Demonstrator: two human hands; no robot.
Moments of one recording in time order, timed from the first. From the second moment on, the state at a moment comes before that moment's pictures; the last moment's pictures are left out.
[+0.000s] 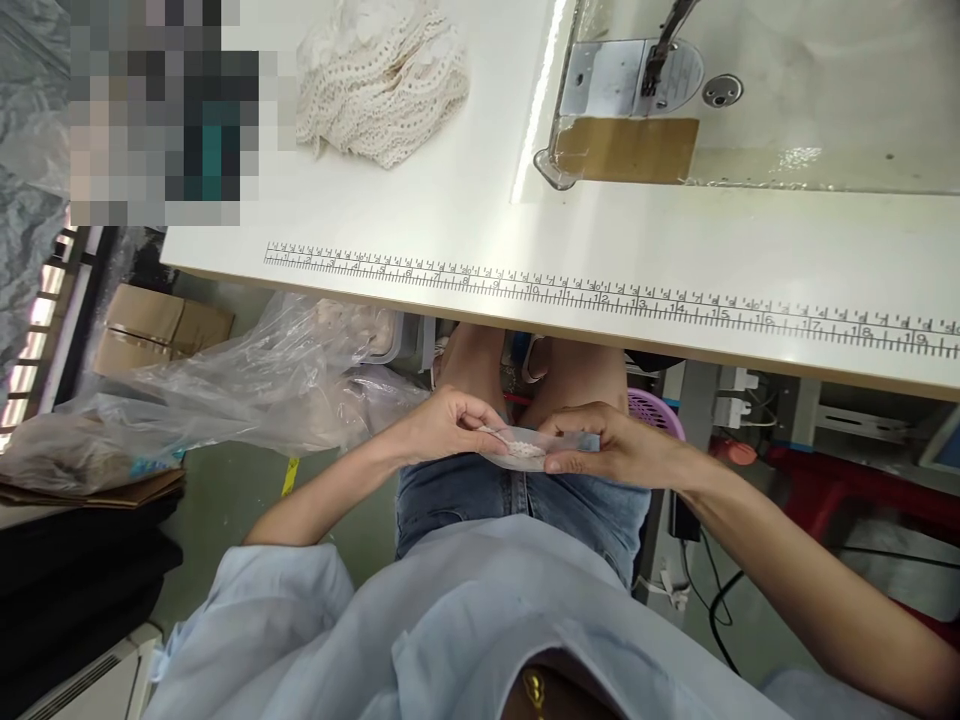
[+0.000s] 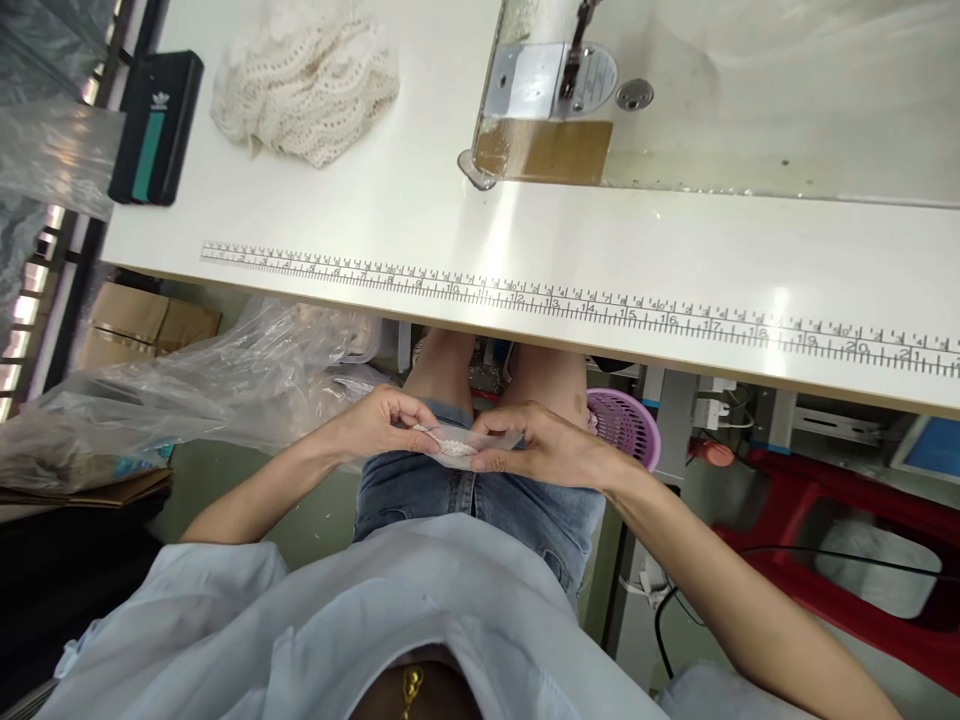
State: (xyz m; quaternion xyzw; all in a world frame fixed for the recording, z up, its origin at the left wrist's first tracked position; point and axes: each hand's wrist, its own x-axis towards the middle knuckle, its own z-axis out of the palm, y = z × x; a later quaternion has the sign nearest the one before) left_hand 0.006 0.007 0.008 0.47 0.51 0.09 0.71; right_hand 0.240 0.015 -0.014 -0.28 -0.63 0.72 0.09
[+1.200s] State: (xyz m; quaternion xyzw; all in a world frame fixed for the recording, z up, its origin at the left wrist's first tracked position) left_hand 0.002 0.008 0.013 0.56 0.49 0.08 0.67; right_hand 0.233 0.016 -0.013 -0.32 -0.66 0.67 0.11
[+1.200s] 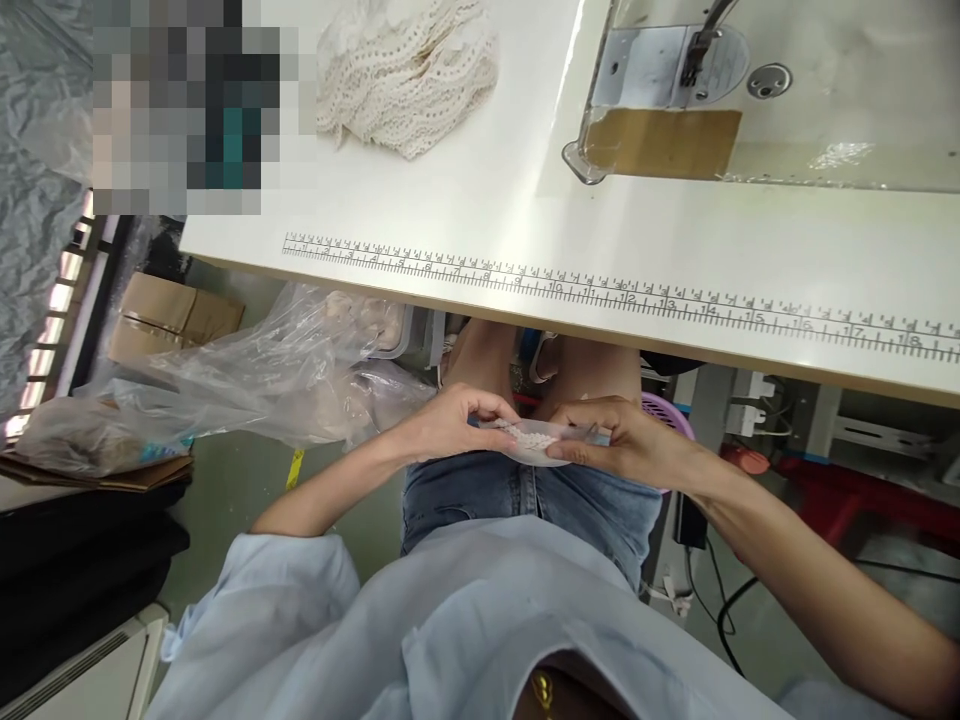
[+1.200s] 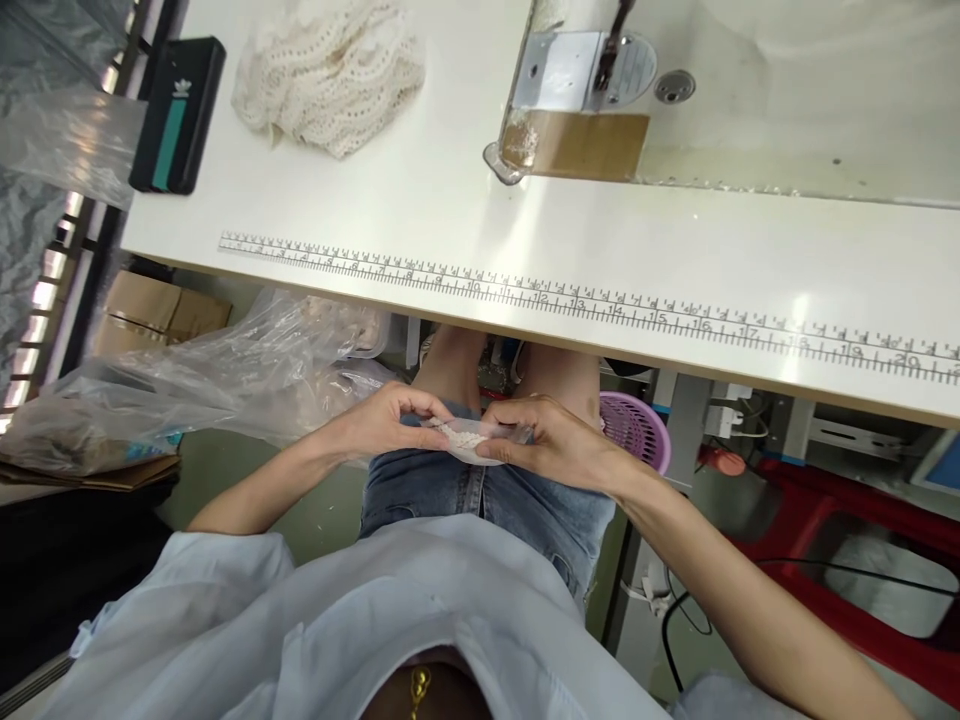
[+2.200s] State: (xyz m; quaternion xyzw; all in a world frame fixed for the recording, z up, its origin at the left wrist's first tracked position) left_hand 0.008 0.003 0.011 0.47 0.51 0.12 0.71; right_hand 0.244 0.017 -0.019 -0.32 -0.64 0.69 0.11
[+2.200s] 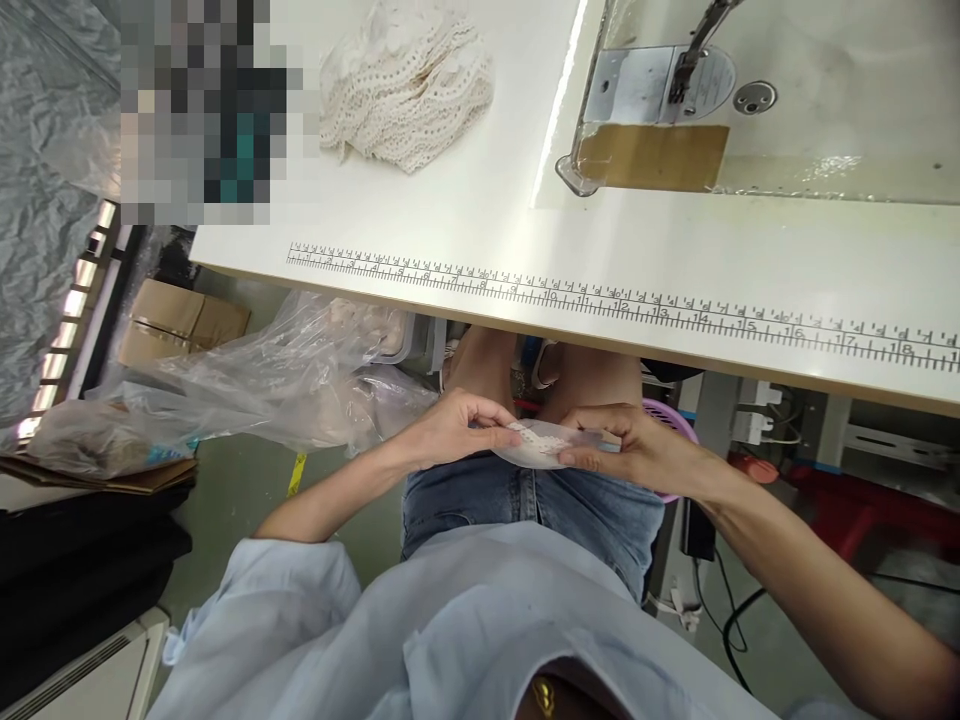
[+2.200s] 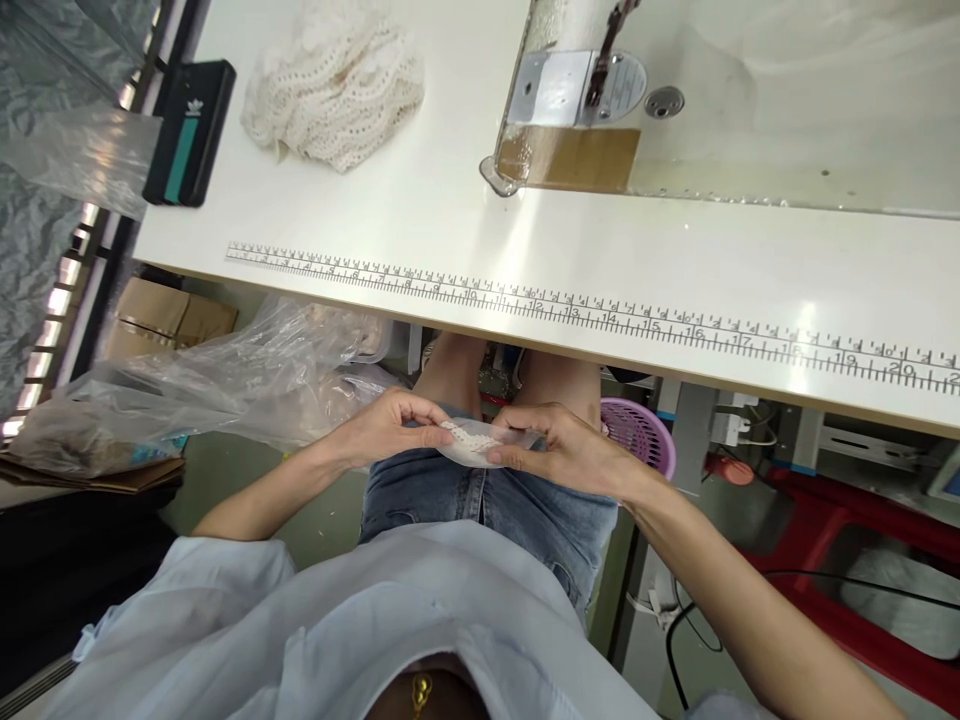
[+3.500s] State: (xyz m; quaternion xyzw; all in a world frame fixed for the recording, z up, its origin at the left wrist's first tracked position) left_hand 0.013 0.016 0.017 0.46 0.53 0.08 0.71; right_hand 0.238 0.028 -0.013 -0.26 -0.68 0.67 0.11
